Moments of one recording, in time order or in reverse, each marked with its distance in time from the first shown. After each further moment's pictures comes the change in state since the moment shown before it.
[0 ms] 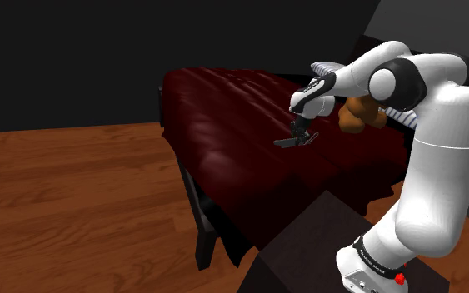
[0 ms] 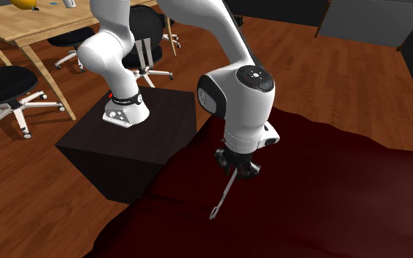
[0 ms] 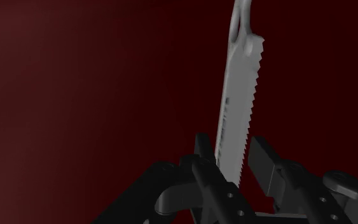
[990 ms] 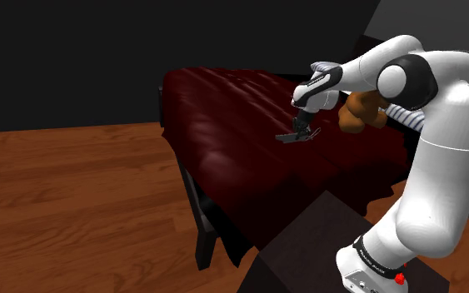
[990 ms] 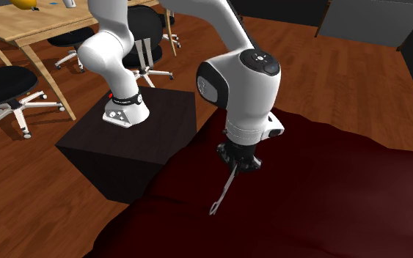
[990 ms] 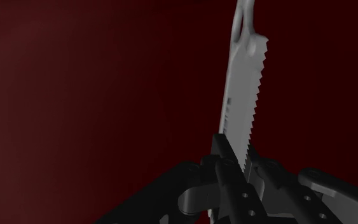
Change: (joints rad) arm 0.021 -0.055 -0.027 0.013 -0.043 -0.060 0.028
